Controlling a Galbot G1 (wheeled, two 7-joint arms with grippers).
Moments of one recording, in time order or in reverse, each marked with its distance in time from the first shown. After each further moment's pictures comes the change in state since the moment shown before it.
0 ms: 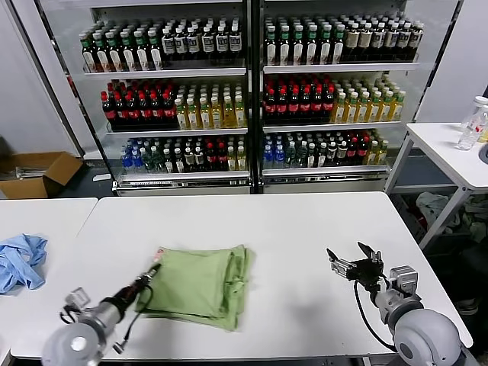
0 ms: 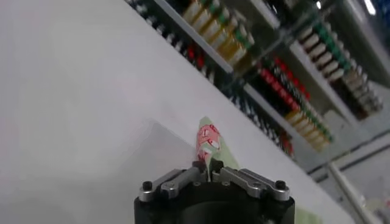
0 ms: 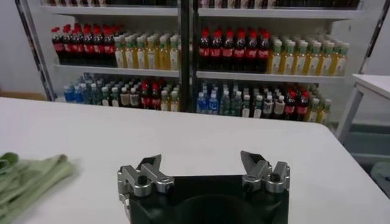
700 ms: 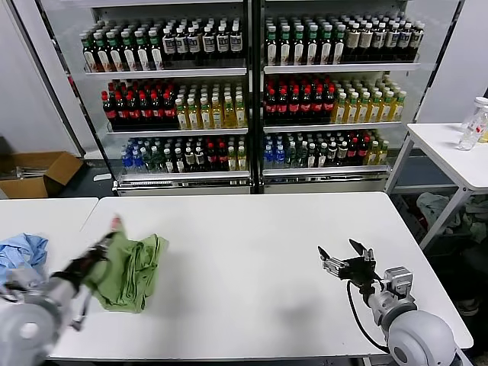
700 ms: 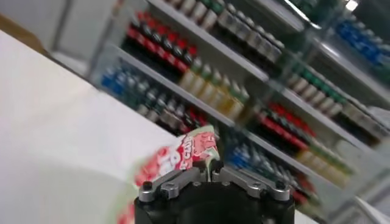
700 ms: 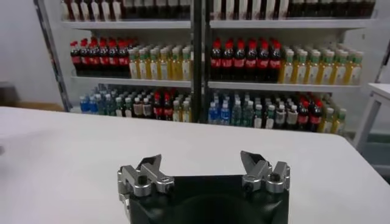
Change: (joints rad) left arm -0.022 0.074 -0.071 -0.182 0.024 -0.010 -0.121; right arm 0.009 0.017 -0.039 0.045 -0.023 0.019 -0.010
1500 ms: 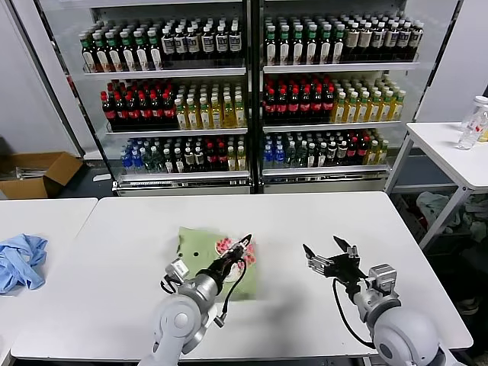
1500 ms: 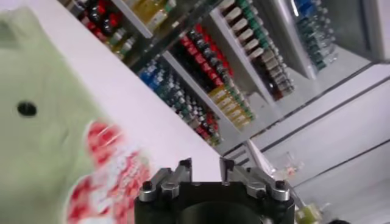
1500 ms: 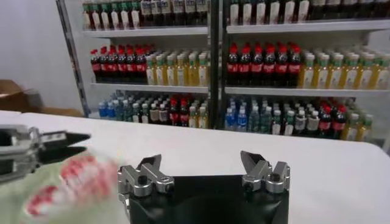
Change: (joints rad) left arm -0.184 -0.419 0.509 0.110 0.164 -0.053 -0.049; right arm 0.089 0.033 -0.114 -0.045 -0.006 0.010 -0.005
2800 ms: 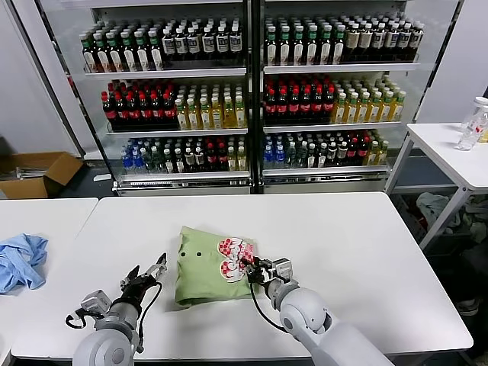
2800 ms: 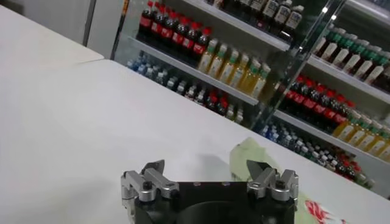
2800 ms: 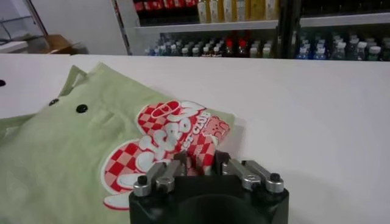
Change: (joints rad) left arm 0.236 0.212 -0.286 -0.067 0.282 -0.132 -0.019; right arm 0.384 0.249 -0.488 -0.442 -0.007 -0.064 0.066
